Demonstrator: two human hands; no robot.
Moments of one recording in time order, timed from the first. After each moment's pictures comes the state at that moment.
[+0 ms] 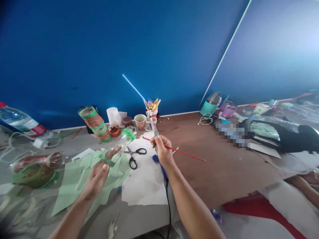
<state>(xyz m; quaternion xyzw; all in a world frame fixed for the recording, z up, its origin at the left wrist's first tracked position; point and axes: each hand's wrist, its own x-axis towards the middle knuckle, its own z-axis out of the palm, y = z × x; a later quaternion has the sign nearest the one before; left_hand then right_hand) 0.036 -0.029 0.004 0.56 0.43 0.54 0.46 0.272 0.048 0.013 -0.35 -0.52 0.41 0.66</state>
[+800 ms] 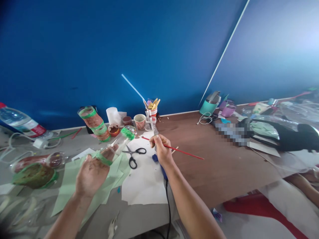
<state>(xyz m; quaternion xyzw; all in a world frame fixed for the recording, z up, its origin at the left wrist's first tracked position) 0.038 -0.022 0.026 0.30 0.34 0.65 0.61 0.271 0.049 0.013 -0.34 -0.52 0.43 0.66</state>
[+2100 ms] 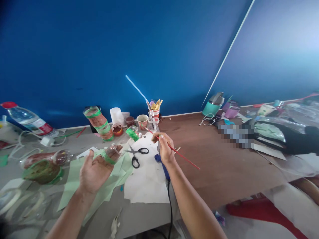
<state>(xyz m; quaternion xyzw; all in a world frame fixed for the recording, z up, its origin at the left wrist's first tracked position) 0.028 -0.020 0.029 0.21 0.27 0.63 0.70 0.272 0.054 0.009 -0.26 -0.50 0.43 0.71</state>
